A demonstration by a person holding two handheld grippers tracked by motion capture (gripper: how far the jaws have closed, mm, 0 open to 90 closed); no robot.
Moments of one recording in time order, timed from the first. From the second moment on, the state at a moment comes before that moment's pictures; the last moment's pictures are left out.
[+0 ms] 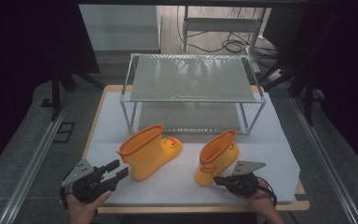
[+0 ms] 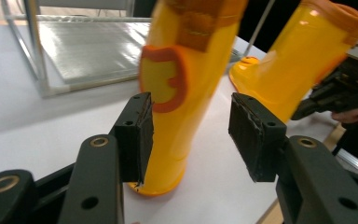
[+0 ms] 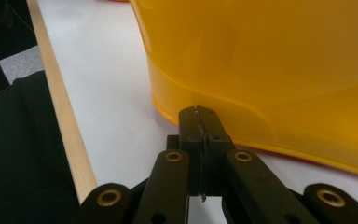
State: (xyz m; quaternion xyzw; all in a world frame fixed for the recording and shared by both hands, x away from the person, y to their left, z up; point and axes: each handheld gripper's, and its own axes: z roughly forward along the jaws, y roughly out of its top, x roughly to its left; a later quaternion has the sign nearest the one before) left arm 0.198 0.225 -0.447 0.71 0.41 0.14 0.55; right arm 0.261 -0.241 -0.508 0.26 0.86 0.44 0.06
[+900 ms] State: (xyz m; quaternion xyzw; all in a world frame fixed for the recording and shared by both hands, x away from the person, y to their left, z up) left arm 0.201 0.218 -0.451 0.71 0.41 0.14 0.55; right arm 0.257 -0.260 -0.504 0.28 0.84 0.46 0.09
